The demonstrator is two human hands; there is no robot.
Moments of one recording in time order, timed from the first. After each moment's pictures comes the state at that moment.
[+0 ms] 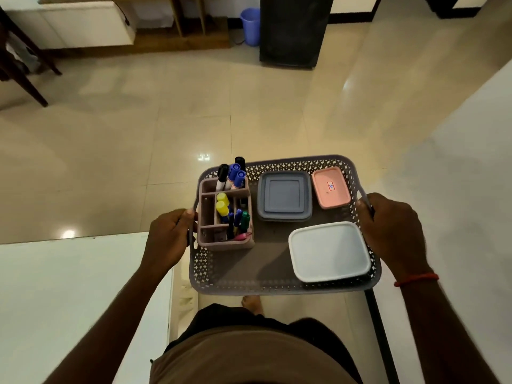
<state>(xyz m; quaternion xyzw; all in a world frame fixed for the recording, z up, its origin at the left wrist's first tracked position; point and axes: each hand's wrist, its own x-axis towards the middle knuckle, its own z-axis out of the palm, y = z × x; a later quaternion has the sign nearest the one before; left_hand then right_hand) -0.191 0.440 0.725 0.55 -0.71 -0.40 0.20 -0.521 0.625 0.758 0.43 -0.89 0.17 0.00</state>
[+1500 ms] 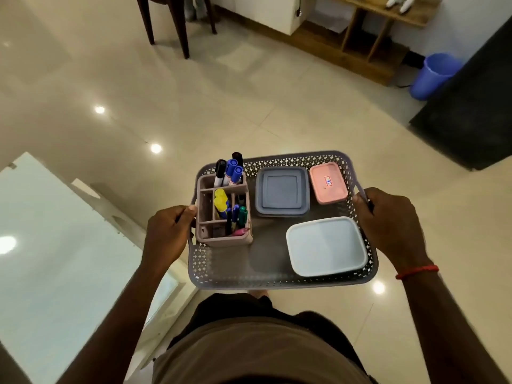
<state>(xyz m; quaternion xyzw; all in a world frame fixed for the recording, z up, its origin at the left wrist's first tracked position) -0.283 0.090 0.718 0.78 -0.48 -0.28 0.30 -0.656 0.011 0.733 0.70 -0.68 0.17 -0.13</state>
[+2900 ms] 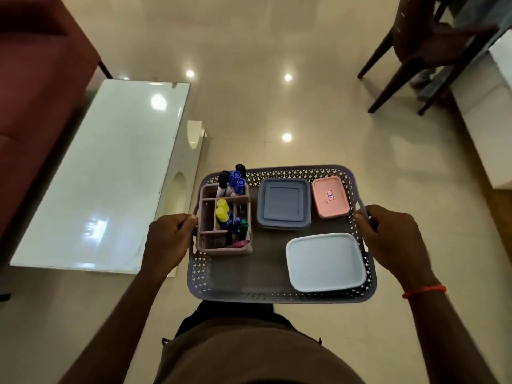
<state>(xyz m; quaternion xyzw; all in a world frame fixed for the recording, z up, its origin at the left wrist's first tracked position) -0.257 -0.113 0.711 0.92 -0.06 -0.09 0.37 -0.403 -0.466 0.742 0.95 -0.24 0.06 -0.19</state>
